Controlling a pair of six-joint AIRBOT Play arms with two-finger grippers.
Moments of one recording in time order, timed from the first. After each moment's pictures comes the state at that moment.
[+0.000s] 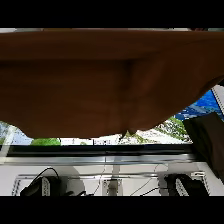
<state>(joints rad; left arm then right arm) 0.58 -0.40 1.20 0.92 -0.57 -1.07 -0.16 -0.61 1.53 -1.15 0.94 1.42</state>
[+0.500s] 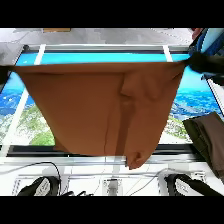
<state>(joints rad) 0.42 -0.97 1.19 0.74 -0.86 -0.97 -0.16 -1.20 1.54 -1.14 1.08 1.52</state>
